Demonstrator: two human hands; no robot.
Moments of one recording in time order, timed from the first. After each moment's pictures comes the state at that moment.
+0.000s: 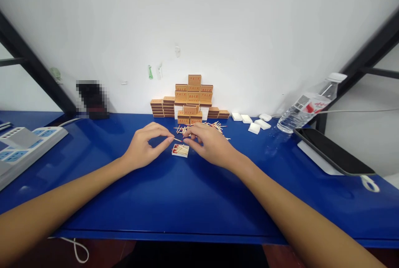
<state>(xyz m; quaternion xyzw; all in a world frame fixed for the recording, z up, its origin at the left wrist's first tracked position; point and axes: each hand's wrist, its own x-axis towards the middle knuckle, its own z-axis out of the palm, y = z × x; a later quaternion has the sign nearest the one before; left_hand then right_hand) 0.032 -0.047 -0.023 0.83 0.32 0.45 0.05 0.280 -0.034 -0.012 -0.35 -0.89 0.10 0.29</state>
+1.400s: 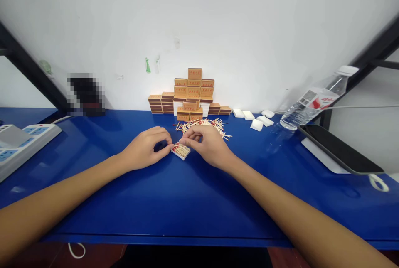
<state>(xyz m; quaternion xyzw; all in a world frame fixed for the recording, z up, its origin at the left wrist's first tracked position) 0.025 -0.040 -0.029 0.90 0.34 0.27 0.05 0.265 -0.033 -0.029 -0.41 -0.76 0.33 0.38</state>
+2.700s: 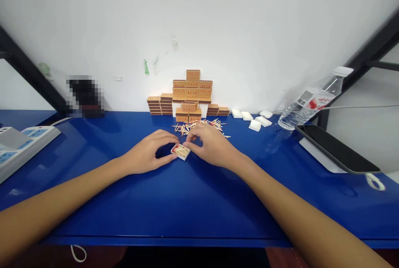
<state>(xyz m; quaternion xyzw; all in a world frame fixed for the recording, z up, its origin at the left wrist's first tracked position) 0.028 -0.043 -0.034 0.91 0.30 0.26 0.11 0.281 -0.033 -0.016 -0.38 -0.87 0.13 0.28</state>
